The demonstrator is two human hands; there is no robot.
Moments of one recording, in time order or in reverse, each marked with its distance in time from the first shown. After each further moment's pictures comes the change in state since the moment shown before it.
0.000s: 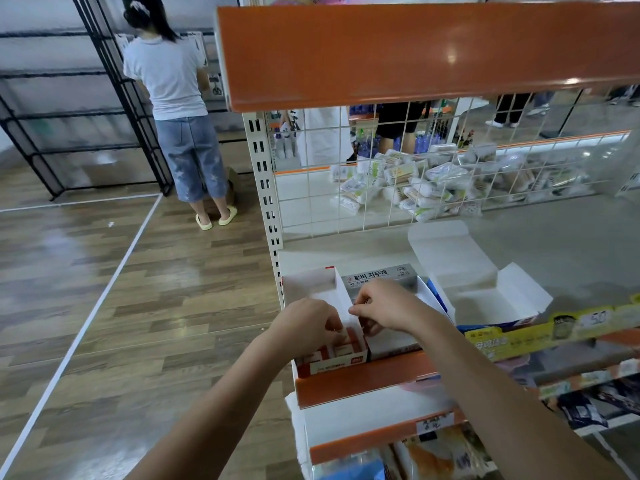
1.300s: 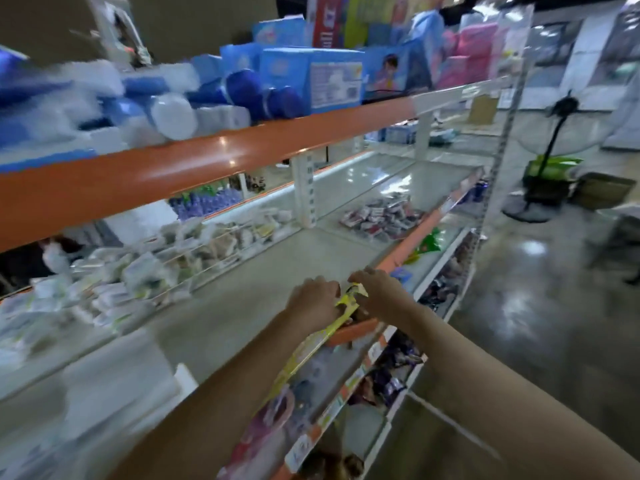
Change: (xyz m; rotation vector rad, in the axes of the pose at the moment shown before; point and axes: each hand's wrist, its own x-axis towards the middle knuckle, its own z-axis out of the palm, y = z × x) left_hand 0.261 0.463 0.039 0.215 0.087 0.488; right_hand -0.192 0.364 -0.289 -0.367 0.664 0.279
